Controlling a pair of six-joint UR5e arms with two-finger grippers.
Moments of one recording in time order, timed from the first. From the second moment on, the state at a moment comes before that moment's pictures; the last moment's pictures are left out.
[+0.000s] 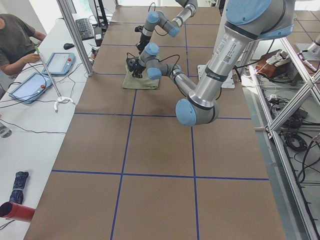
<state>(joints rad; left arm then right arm) -0.69 -2.19 -1.49 -2.18 -1.66 -1.67 0.69 -0.89 1.48 -1.31 1.70 1.94</state>
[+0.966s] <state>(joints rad) -0.83 -2.29 -1.18 -2.38 -1.68 -1.38 0.96 -0.81 1.13 -1.05 2.00 1.31</state>
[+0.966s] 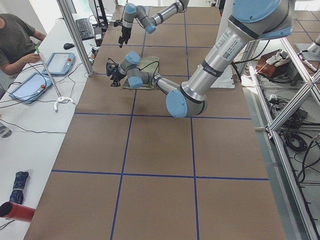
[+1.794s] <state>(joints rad) -0.98 -1.97 -1.52 -2.36 -2.07 -1.14 0.82 -0.86 1.41 -1.27 1.95 1.37</state>
